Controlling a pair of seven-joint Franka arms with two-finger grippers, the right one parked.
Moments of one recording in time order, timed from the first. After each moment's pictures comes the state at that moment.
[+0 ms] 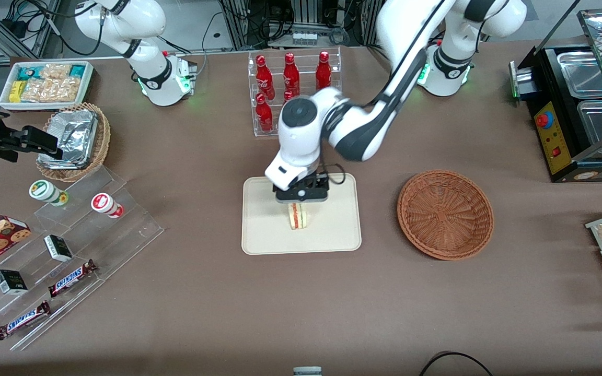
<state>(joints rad) -0.75 0.52 -0.05 -1.47 0.10 2.10 -0.94</state>
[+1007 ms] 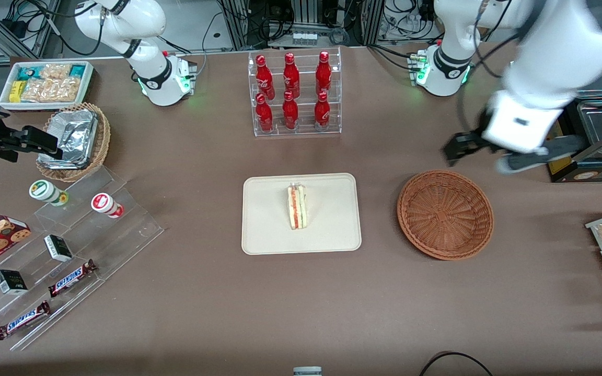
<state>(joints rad) -0.21 0.03 -0.03 -1.53 -0.01 1.55 -0.51</state>
